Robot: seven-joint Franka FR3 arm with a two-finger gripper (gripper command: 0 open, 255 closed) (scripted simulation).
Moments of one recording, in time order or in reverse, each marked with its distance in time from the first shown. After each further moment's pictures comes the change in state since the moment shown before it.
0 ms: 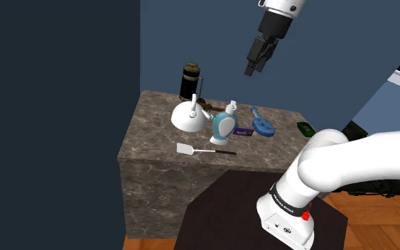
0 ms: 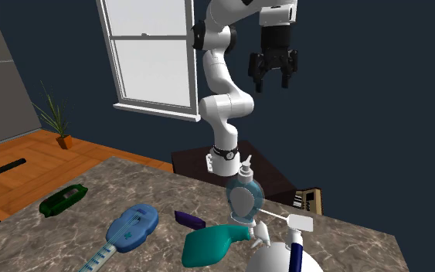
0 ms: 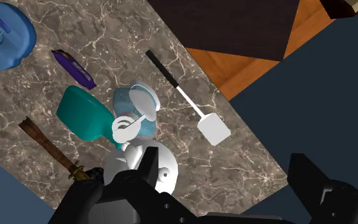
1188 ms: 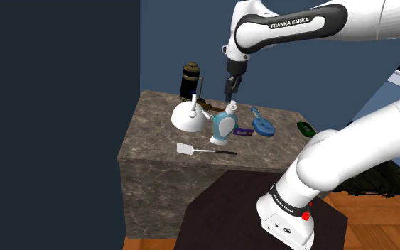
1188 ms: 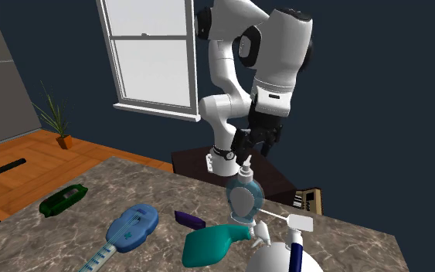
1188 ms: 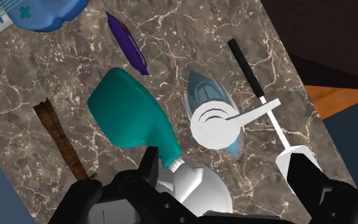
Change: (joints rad) arm -0.037 0.399 -0.106 -0.106 -0.219 0.370 -0.246
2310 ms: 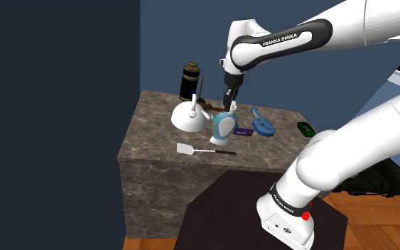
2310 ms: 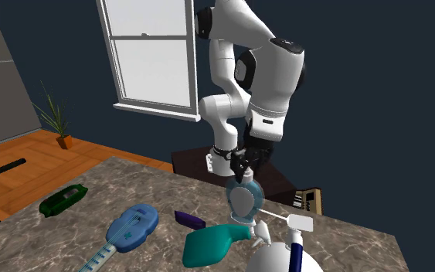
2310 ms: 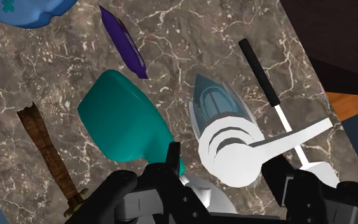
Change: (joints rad) arm -0.011 0.047 -0.016 -0.092 -0.027 0.134 -0.006
